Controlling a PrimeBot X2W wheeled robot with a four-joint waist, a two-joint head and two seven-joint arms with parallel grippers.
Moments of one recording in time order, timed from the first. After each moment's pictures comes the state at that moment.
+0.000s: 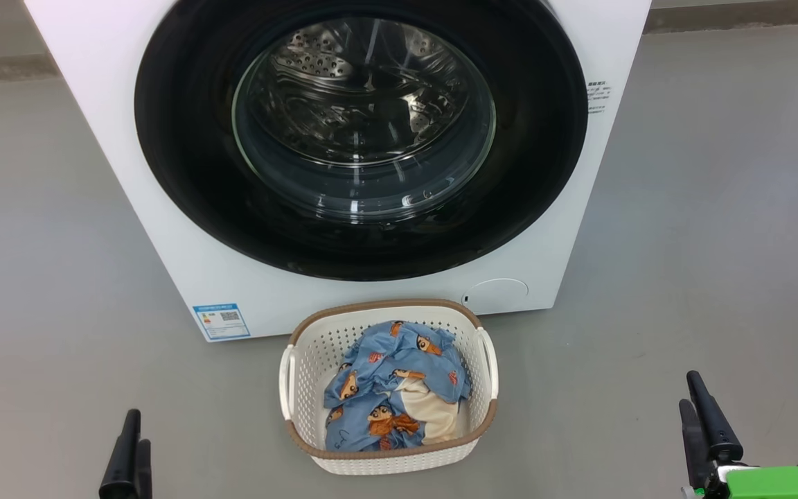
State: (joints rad) left arm -0.02 0.03 0.05 0.31 -1.58 -0.13 0.07; right arm -0.02 -0.03 -0.14 0.28 1.53 0.13 0.06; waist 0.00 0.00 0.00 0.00
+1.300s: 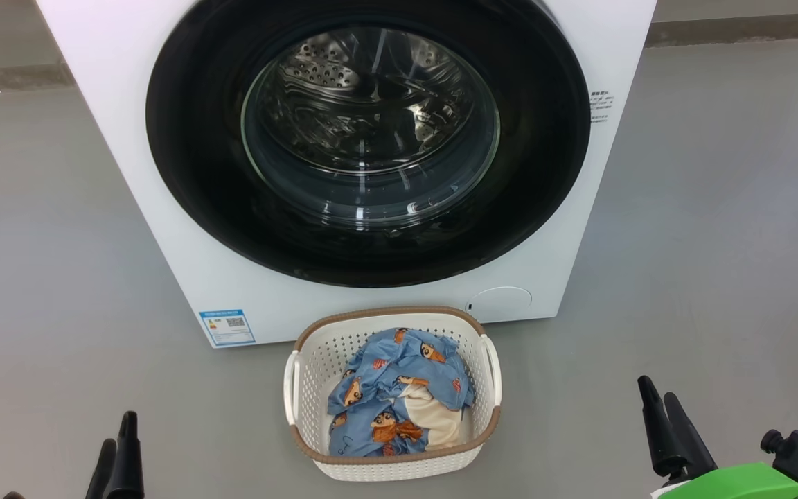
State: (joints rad) left arm 0.00 0.09 0.02 0.29 -1.05 -0.13 -0.06; right arm 0.03 -0.03 -0.05 0.19 0.87 0.13 -0.06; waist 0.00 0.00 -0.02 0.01
